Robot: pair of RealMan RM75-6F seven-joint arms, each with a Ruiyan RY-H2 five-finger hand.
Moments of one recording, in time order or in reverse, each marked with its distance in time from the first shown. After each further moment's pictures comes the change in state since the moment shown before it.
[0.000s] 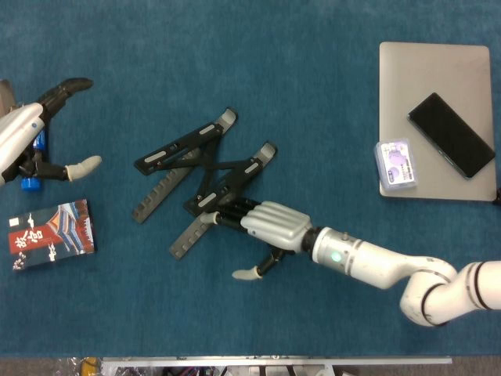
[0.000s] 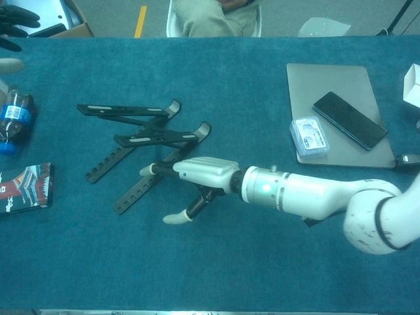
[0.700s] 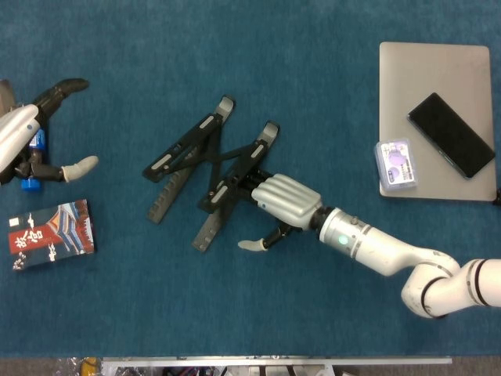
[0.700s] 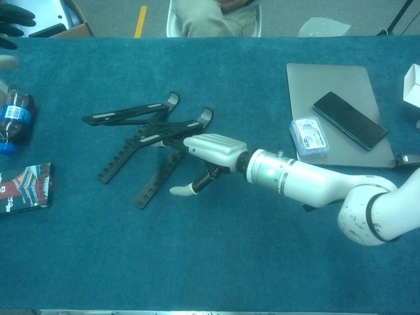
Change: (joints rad) left arm 0.006 0.003 0.012 0.003 0.019 0.016 -0.017; right arm -0.034 0.001 0.014 0.069 0.009 0.084 -0.033
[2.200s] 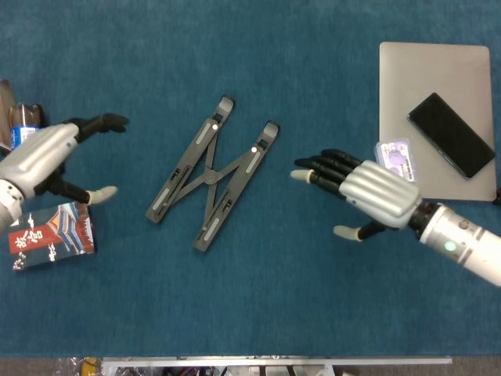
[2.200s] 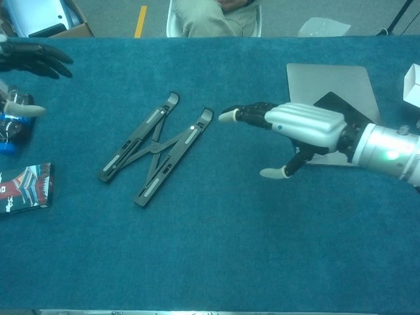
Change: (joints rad) left arm -0.061 -0.082 0.021 -0.004 -0.006 -0.101 0.142; right arm -0.125 0.508 -0.139 -0.372 -0.139 0.202 -0.101
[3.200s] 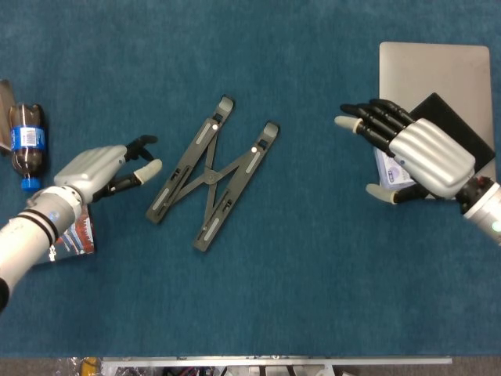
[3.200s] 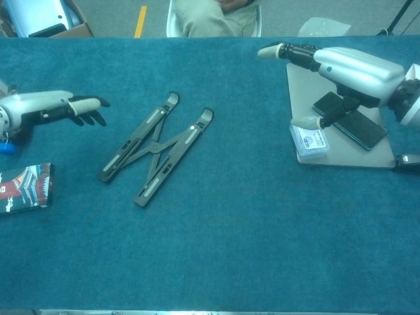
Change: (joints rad) left arm -0.158 -0.304 0.072 0.059 -0.599 -0.089 0.571; right arm -0.079 0.135 0.071 -0.029 0.006 0.111 0.052
